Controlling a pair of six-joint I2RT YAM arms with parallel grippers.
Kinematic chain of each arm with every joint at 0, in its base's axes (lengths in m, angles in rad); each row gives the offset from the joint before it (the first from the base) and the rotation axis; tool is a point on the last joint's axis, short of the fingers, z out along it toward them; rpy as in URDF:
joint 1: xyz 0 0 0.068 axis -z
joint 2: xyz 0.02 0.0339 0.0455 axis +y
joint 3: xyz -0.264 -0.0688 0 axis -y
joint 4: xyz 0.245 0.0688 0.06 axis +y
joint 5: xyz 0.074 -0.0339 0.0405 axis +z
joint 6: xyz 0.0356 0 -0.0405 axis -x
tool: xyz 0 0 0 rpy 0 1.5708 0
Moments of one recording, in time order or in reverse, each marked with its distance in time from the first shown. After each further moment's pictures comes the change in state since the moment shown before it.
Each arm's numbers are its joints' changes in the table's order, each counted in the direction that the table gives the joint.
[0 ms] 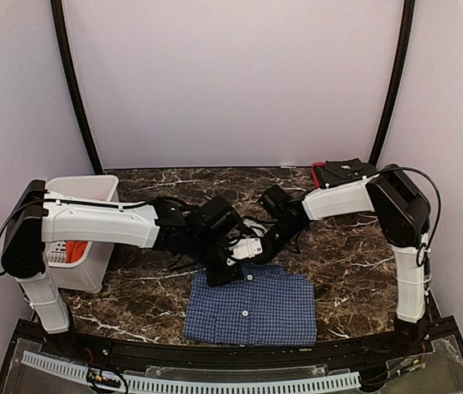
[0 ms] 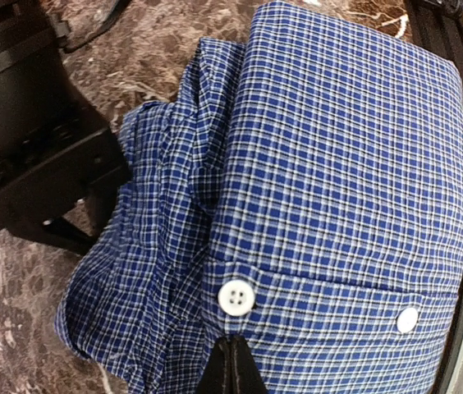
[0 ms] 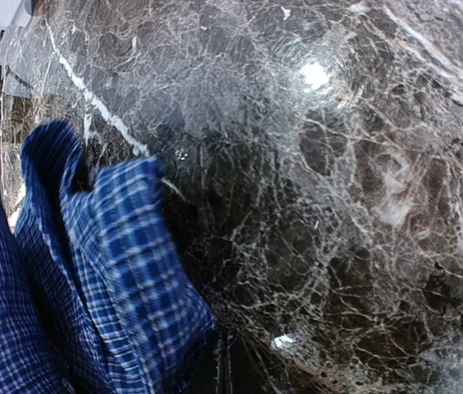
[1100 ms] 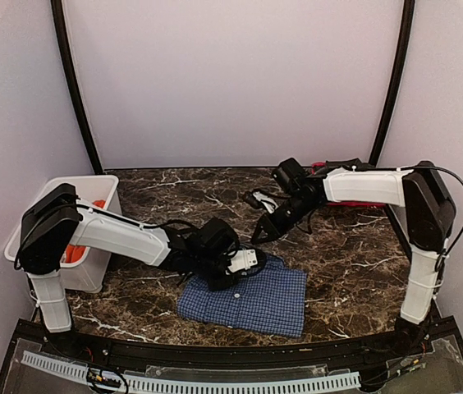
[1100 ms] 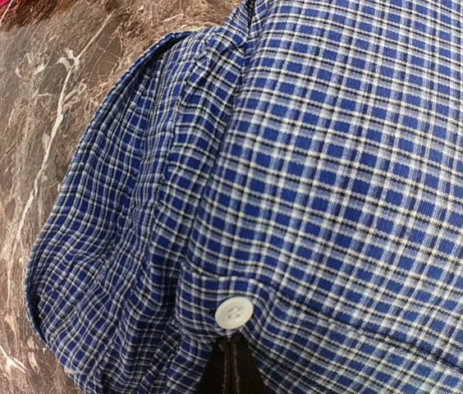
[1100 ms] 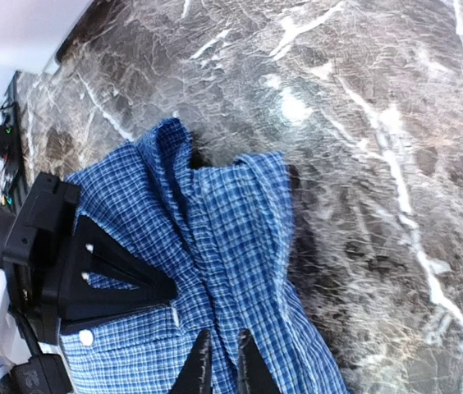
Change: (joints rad) left arm -0.035 0.103 -0.194 -0.387 0.179 -0.114; right arm 0.047 -0.184 0.037 0.102 -0.031 -0.020
